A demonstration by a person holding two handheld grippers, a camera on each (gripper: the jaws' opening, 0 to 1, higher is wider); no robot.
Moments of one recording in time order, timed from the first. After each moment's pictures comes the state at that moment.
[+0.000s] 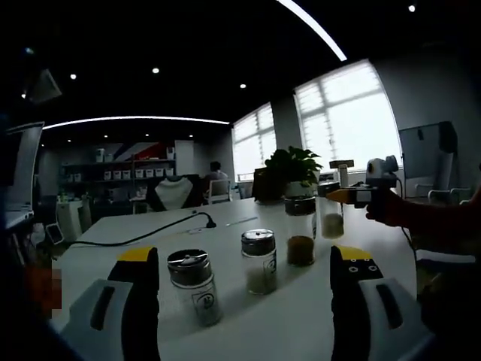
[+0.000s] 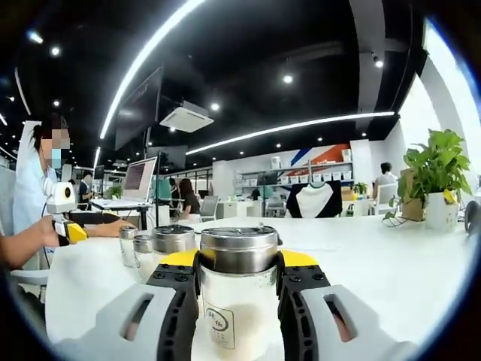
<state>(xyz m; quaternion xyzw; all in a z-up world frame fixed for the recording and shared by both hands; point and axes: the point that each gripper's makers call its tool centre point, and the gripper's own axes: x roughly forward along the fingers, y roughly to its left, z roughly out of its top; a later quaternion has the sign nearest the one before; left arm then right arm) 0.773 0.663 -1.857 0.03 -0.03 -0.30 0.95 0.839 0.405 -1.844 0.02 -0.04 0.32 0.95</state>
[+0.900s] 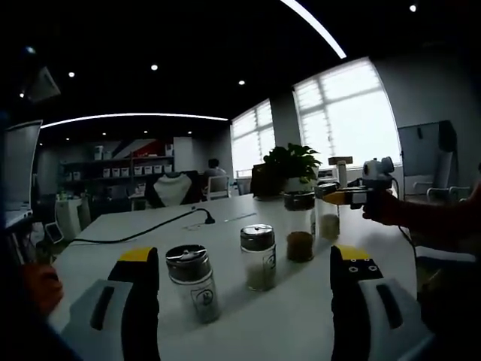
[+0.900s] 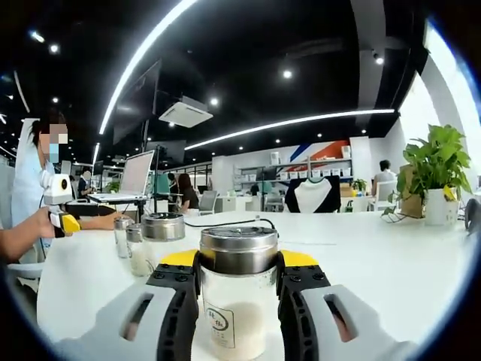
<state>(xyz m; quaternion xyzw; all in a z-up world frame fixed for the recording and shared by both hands) 0.775 0.662 -1.863 0.04 -0.02 -0.30 0.95 0.848 0.401 -1.858 0.01 -0.03 0.32 0.95</state>
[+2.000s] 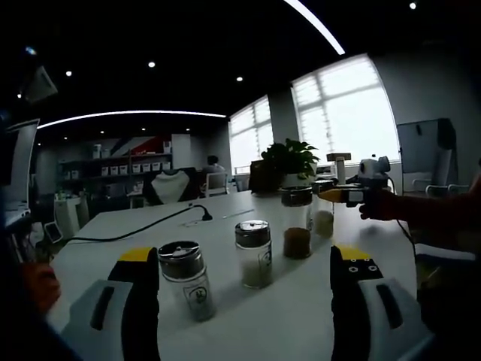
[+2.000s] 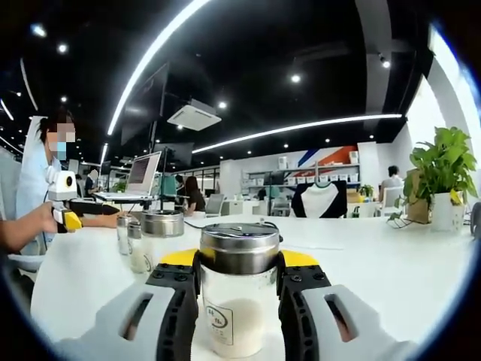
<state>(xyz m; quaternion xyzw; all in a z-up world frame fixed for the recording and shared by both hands) 0.773 0.655 -1.867 0.04 -0.01 -0.31 0.95 0.847 0.406 -1.860 0.00 -0.05 0.35 0.94</state>
